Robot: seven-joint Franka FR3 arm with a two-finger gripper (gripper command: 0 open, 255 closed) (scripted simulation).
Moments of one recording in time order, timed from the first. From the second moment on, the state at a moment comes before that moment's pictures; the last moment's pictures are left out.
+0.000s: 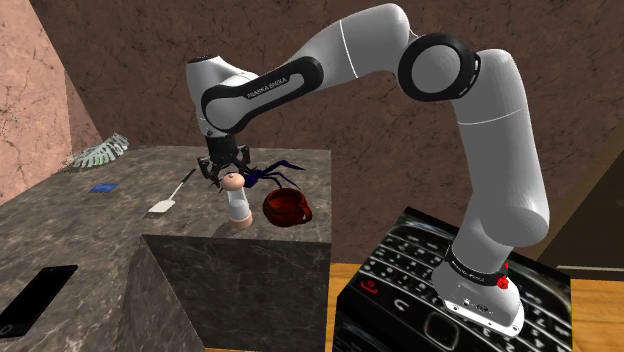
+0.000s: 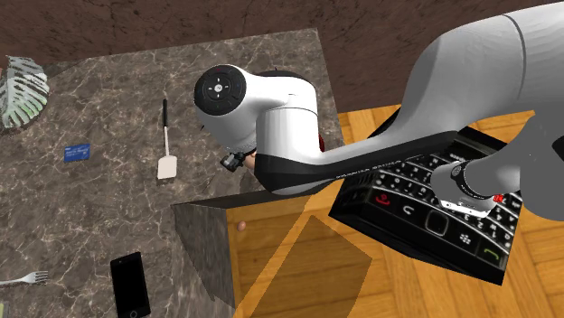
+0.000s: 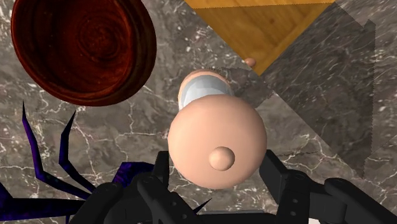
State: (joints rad) arm 0.19 0.50 0.29 -1.49 -0.20 2.00 0.72
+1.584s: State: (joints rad) arm 0.20 0.47 0.30 -1.30 -0.18 1.77 0.70
